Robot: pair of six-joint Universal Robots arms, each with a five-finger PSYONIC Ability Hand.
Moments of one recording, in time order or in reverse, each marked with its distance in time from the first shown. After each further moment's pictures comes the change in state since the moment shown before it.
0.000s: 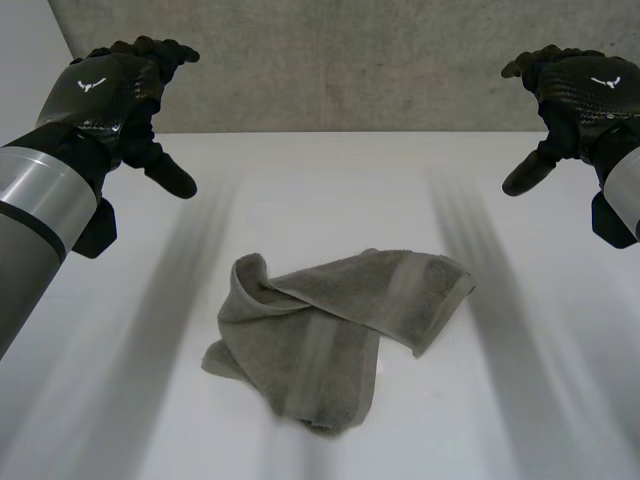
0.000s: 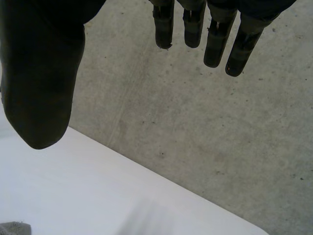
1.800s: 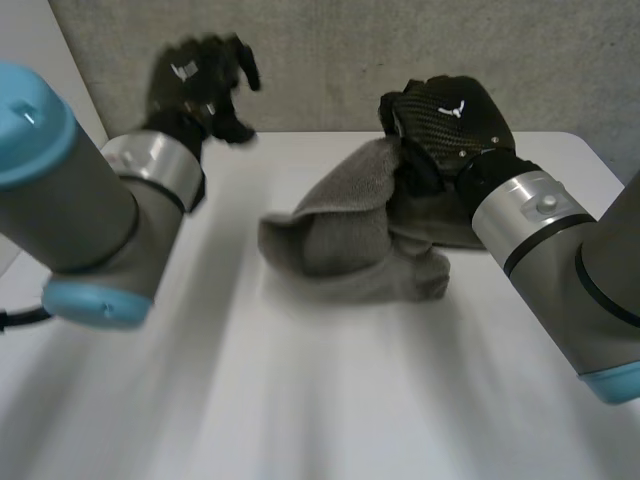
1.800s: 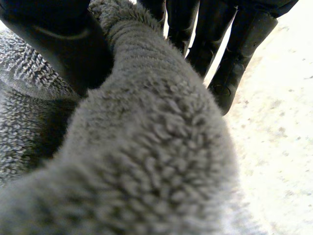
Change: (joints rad) left arm -0.134 -0.346 0.199 0.271 -0.078 -0.021; right arm 0.244 0.131 0.023 -0.242 -0.076 -0.134; left_hand 0.532 0.533 0.534 0.533 0.519; right_hand 1.068 1.079 1.092 1.082 1.058
